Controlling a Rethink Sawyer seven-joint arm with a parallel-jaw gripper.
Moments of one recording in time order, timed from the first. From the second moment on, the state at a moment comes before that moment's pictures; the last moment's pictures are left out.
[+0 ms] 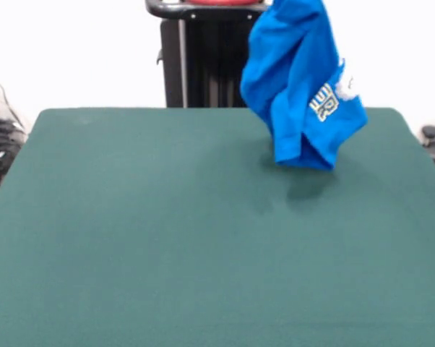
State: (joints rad) arm 0.21 -1.14 -0.16 1.80 -0.27 0.94 2.86
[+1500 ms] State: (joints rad) arm 0.42 -0.49 -0.68 1.74 -0.63 0.09 2.93
